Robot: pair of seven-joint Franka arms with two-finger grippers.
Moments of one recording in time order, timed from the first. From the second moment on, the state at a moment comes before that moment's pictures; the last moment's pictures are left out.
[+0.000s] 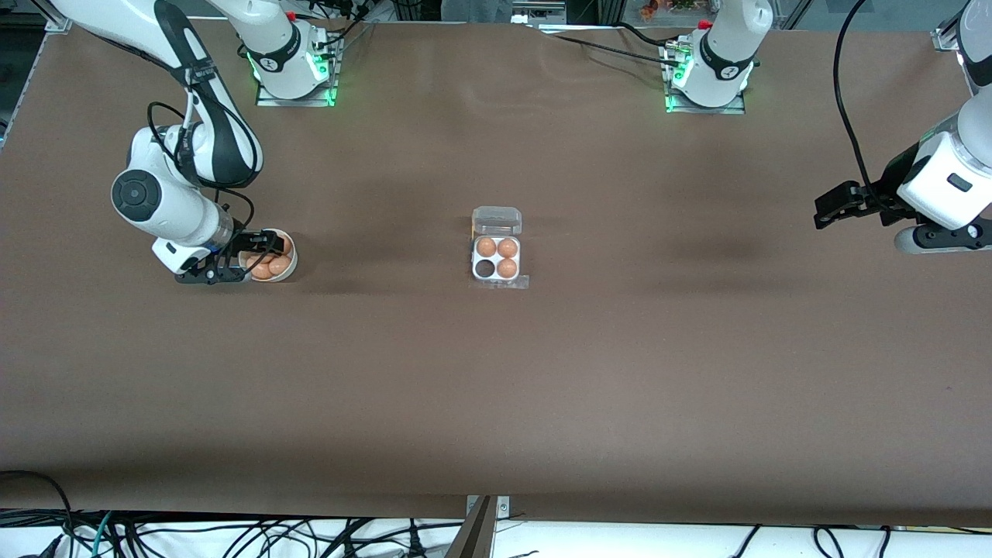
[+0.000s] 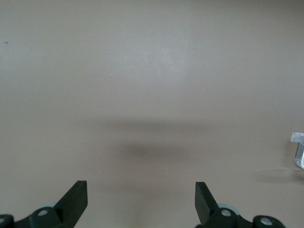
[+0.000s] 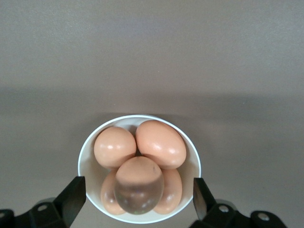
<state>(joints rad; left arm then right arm) -0.08 0.09 0.04 -1.56 0.00 1.59 -0.13 0.03 0.27 0.03 -2.24 -0.02 2.38 0.04</state>
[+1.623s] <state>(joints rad) -0.08 0.10 0.04 -1.56 0.00 1.59 -0.13 0.03 0.27 0.05 -2.15 -0.02 2.25 0.03</state>
